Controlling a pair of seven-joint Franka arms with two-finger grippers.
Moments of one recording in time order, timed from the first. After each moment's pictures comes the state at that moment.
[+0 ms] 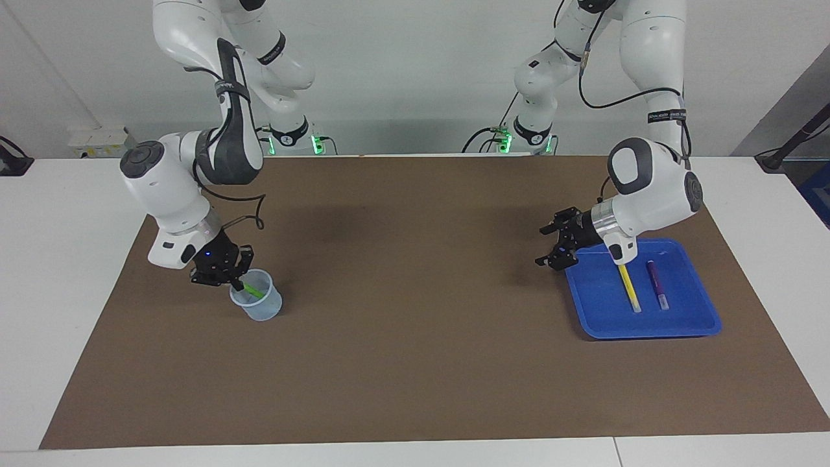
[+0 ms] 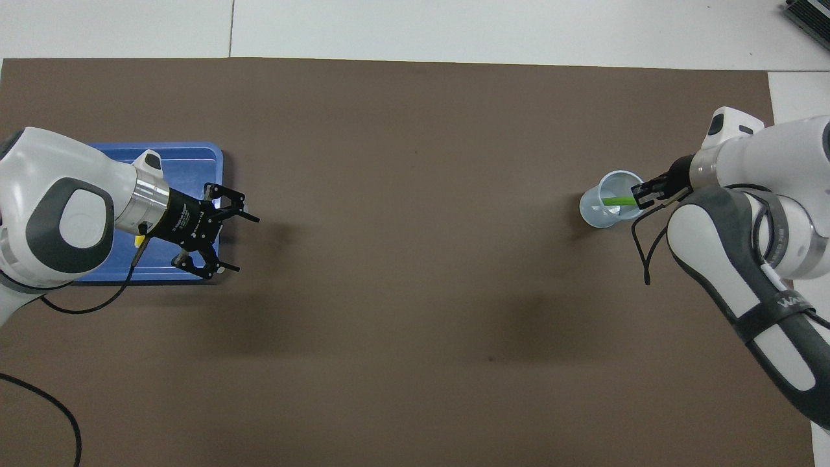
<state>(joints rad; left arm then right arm) 0.57 0.30 -0.68 -1.96 -0.41 1.96 -1.10 -0.26 0.23 0.24 -1.91 0.07 2.26 -0.54</state>
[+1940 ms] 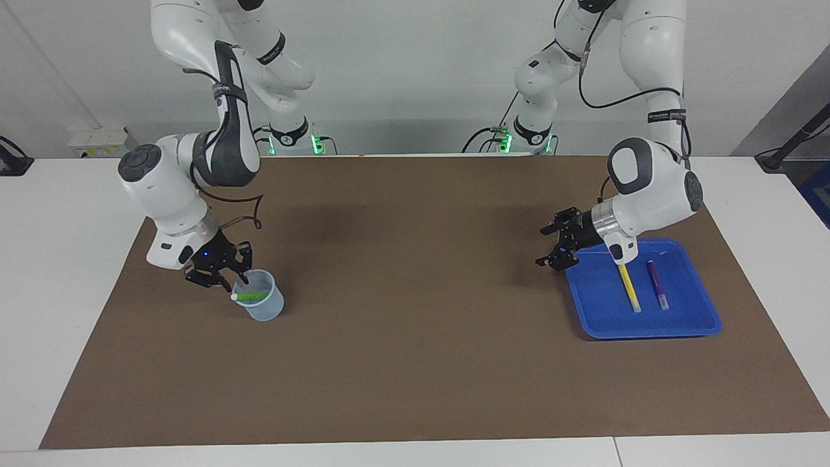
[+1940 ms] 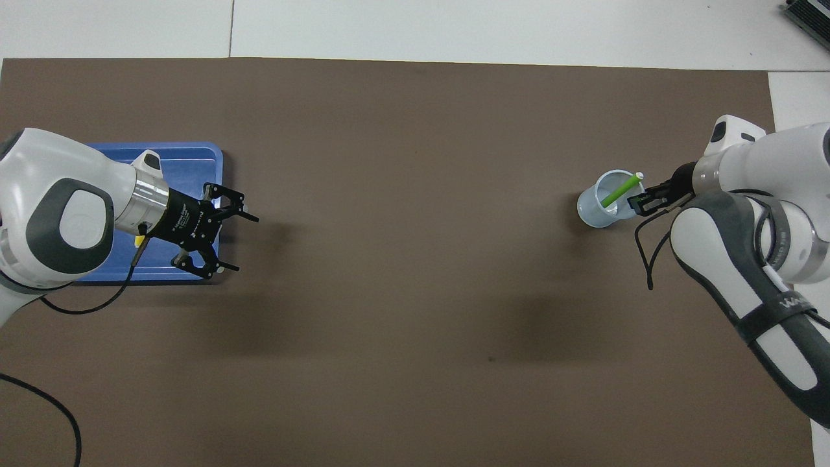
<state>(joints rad) 0.57 0.30 -0.68 -1.96 -0.41 1.97 -1.10 -0.28 0.23 0.24 -1.94 0.07 2.26 -0.54</state>
